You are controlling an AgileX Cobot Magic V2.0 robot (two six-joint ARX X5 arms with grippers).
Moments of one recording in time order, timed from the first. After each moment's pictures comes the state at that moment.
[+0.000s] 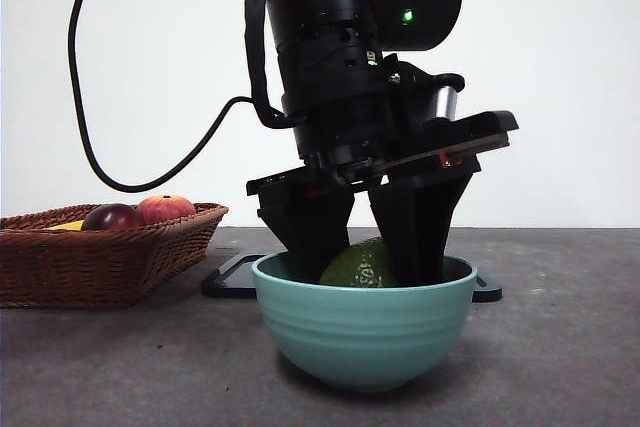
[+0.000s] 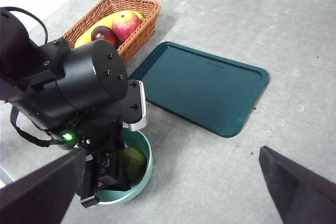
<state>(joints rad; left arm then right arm) -0.95 1.94 1.46 -0.86 0.13 -0.17 0.08 0.63 0.94 -0.88 -0.55 -0.04</state>
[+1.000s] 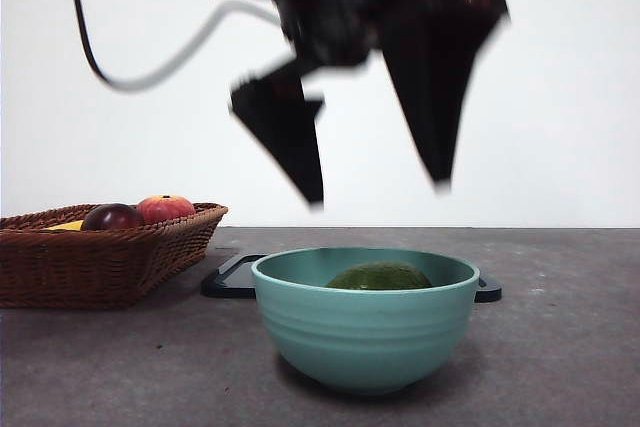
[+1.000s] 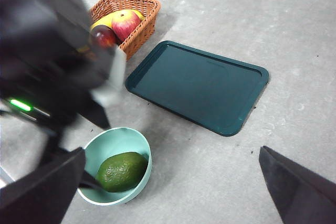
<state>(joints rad) -0.95 1.84 1.62 -1.12 0.12 -0.07 0.08 0.63 0.94 -0.88 -0.55 -0.04</state>
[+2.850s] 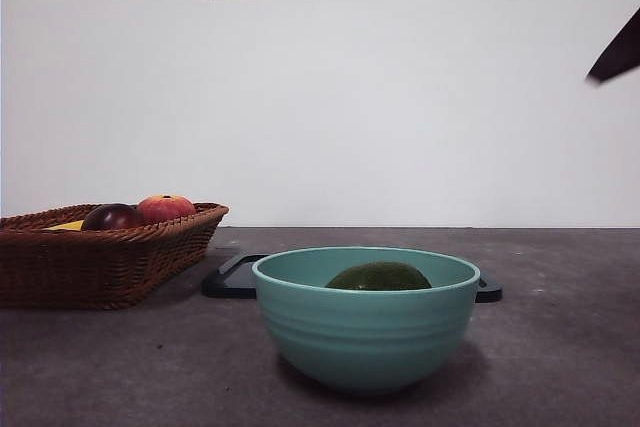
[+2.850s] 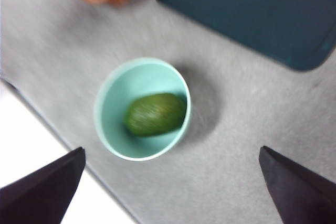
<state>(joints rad) -0.93 0.44 0.99 -0.91 -0.02 -0.04 0.44 1.01 0.95 -0.87 -0.41 0.09</state>
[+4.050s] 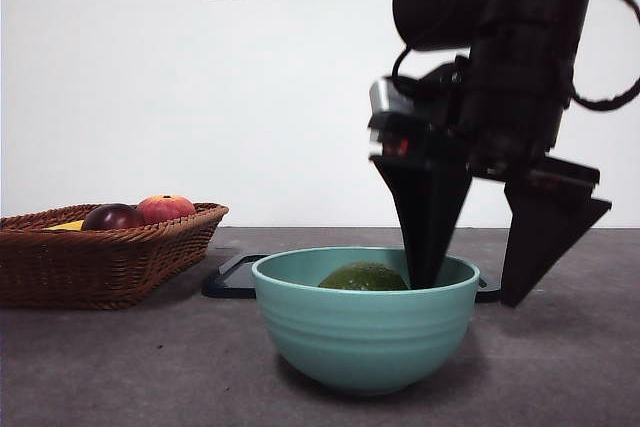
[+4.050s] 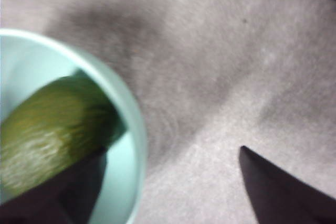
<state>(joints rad) -0.93 0.44 0.99 -0.91 -0.02 -0.04 0.64 1.62 1.05 -0.79 -0.16 0.28</state>
